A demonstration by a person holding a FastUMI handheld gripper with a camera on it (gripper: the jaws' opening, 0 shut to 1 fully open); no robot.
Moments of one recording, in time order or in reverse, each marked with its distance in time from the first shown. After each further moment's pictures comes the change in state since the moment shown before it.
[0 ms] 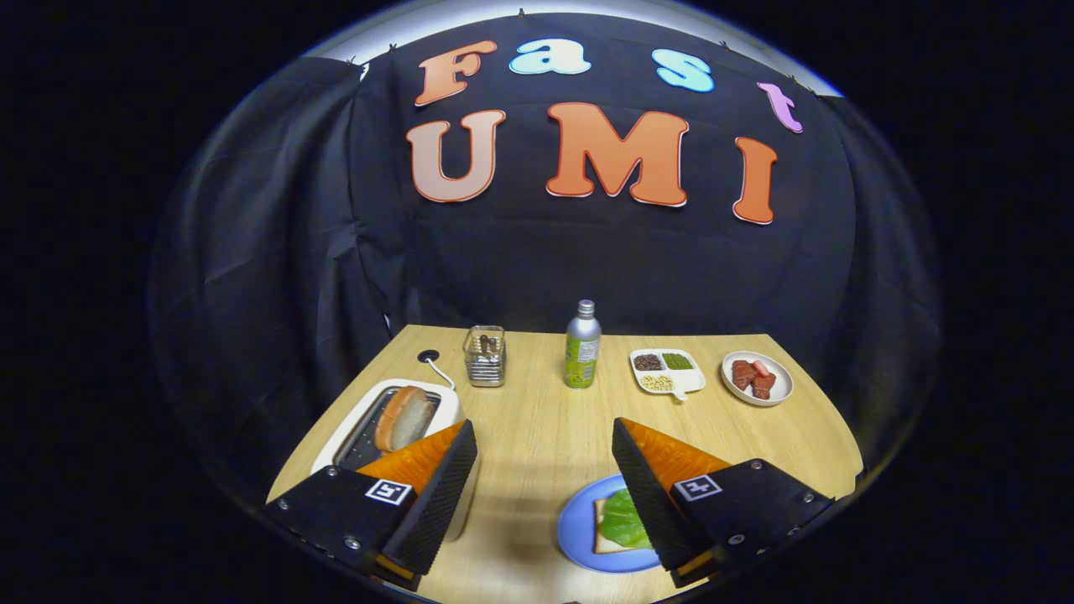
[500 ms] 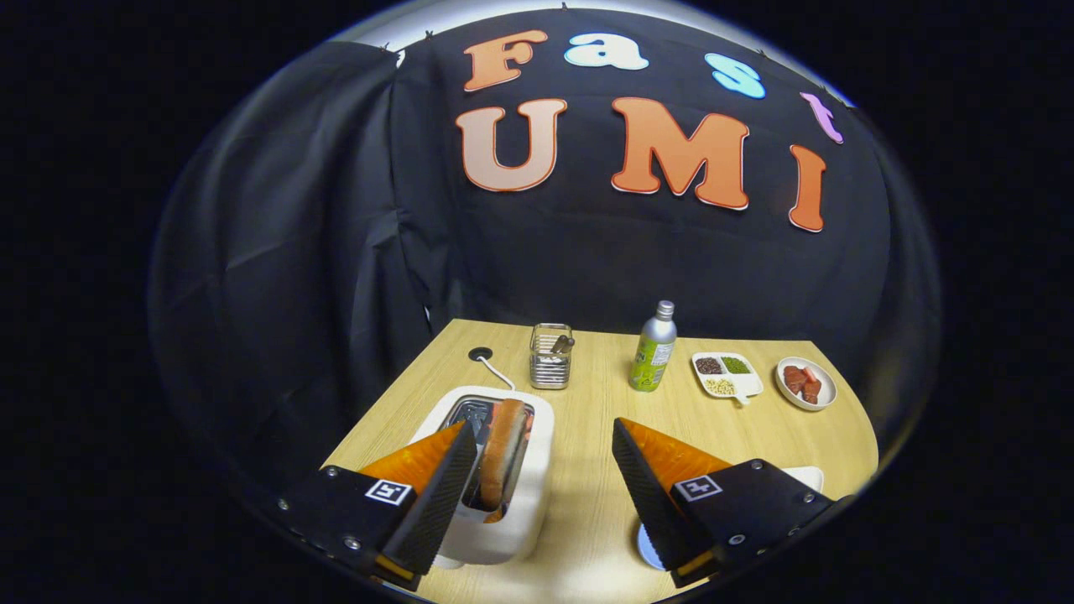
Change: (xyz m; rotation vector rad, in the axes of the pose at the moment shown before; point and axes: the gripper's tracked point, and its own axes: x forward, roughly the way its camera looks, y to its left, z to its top) arm 0.032 0.084 -0.011 -0.044 0.034 0.077
